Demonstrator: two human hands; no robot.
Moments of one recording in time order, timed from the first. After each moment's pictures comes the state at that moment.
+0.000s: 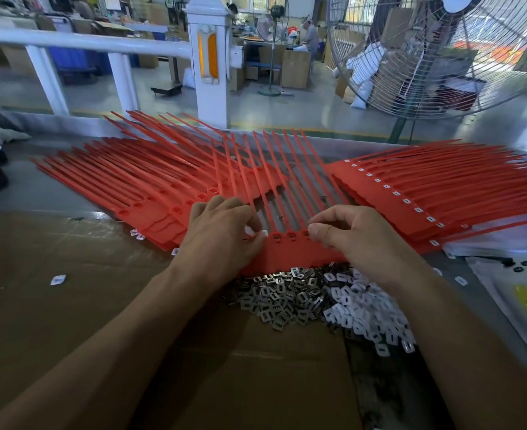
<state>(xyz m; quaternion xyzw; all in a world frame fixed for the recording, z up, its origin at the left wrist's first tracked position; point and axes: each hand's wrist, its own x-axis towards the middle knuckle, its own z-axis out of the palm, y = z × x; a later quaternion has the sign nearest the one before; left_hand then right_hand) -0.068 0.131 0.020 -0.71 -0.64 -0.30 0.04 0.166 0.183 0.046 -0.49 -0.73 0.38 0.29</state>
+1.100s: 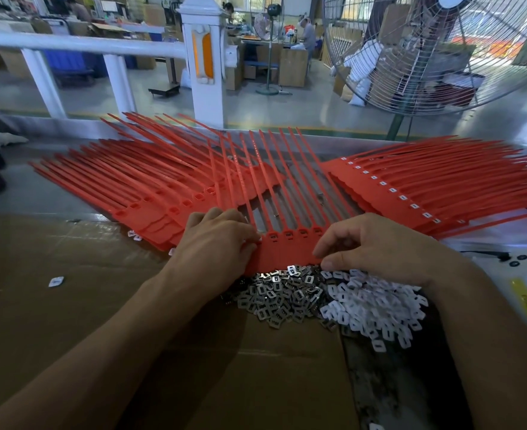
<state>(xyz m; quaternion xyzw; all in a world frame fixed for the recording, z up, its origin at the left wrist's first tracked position) -0.066 0.120 0.026 -0.73 -0.65 -0.19 0.01 0.196 0.193 0.062 -0.40 -0.83 0.37 0.10</state>
